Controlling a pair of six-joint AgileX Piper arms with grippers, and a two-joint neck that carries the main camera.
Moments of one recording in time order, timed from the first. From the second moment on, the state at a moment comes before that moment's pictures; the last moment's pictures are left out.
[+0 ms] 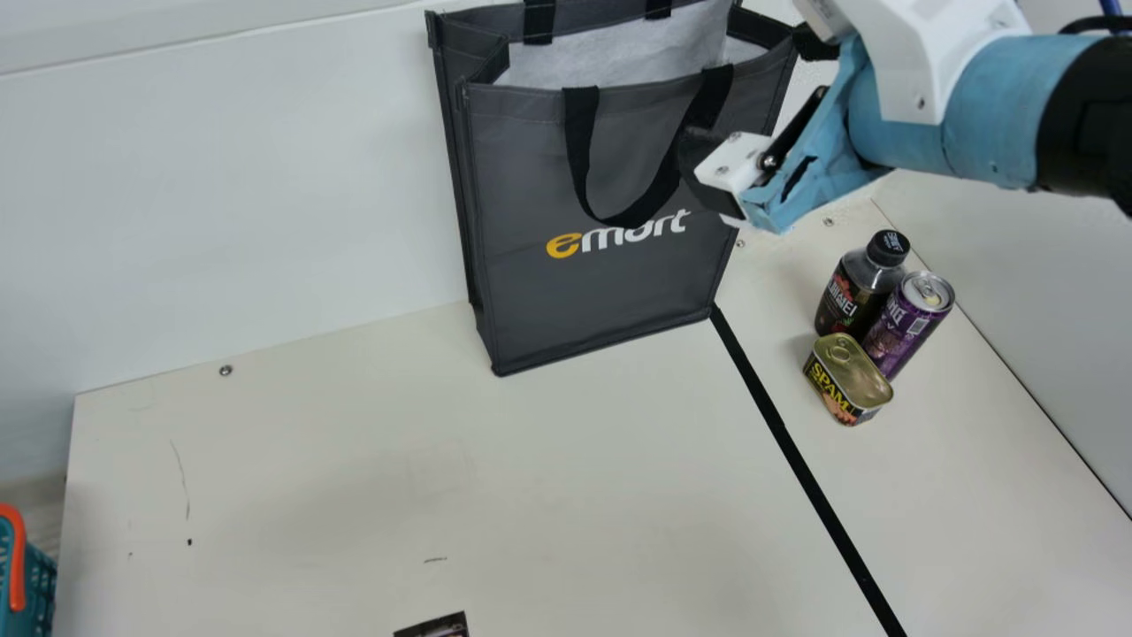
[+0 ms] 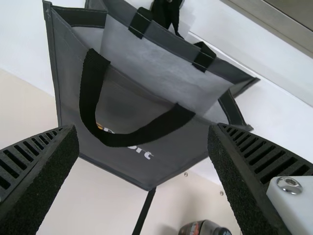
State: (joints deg) left arm -1.6 43.2 -69.0 -1.5 69.5 2.6; right arm -4.0 86.2 -123.3 13.5 69.9 -36.2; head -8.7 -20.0
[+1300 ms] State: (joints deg) left arm -1.6 43.2 -69.0 -1.5 69.5 2.6; right arm -5.5 100.9 -132.0 23.6 69.9 -62.2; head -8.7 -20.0
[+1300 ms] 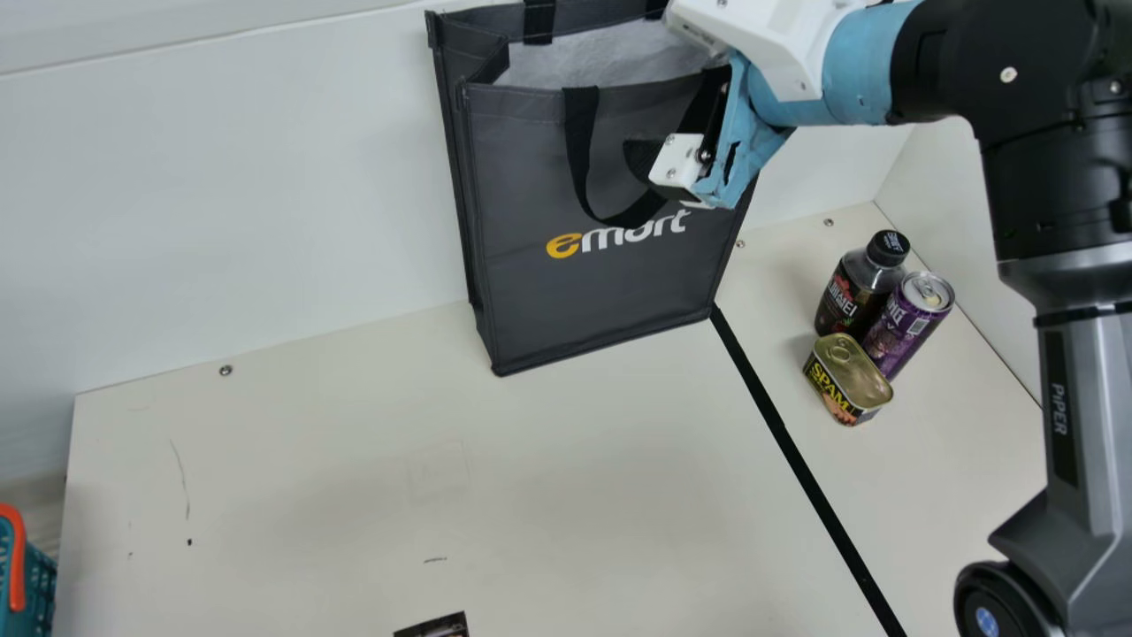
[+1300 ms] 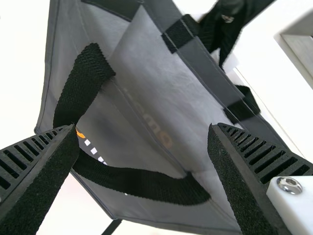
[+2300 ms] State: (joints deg) left arm -1.6 43.2 -69.0 -1.5 69.5 2.6; right arm -3.0 110.7 -138.3 21.8 69.9 -71.2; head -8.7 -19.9
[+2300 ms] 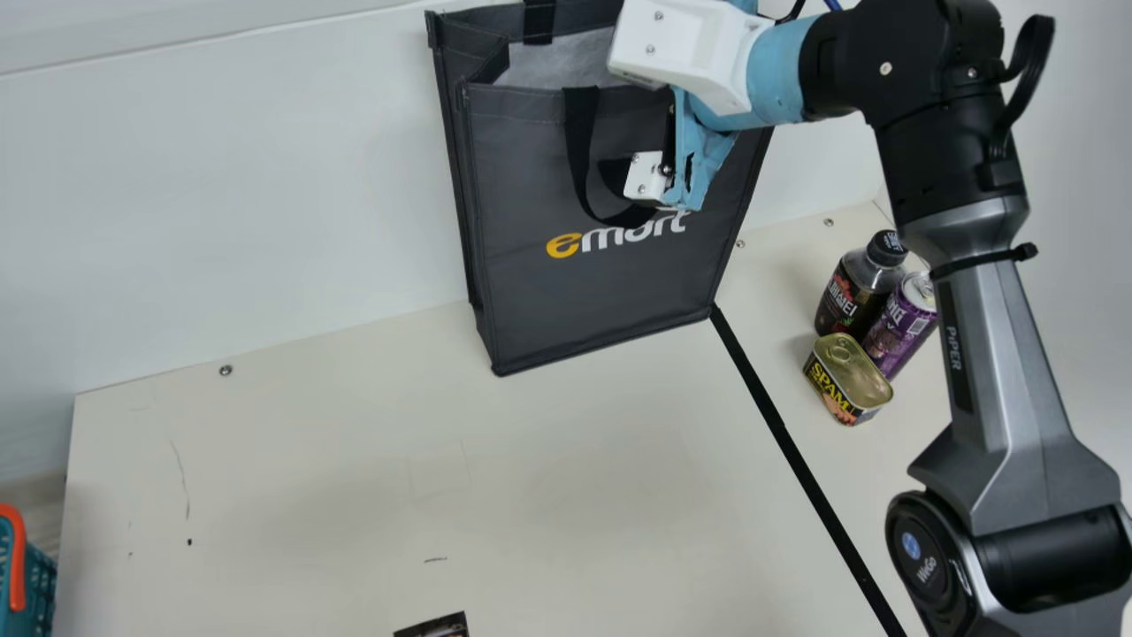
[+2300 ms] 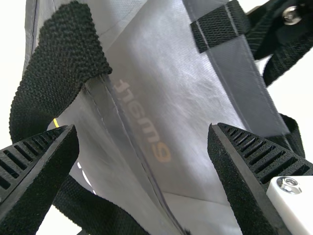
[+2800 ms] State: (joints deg) left arm -1.6 43.2 -69.0 -1.5 69.5 2.6; right arm -2.6 113.5 -141.0 20.9 69.9 -70.8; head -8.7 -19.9
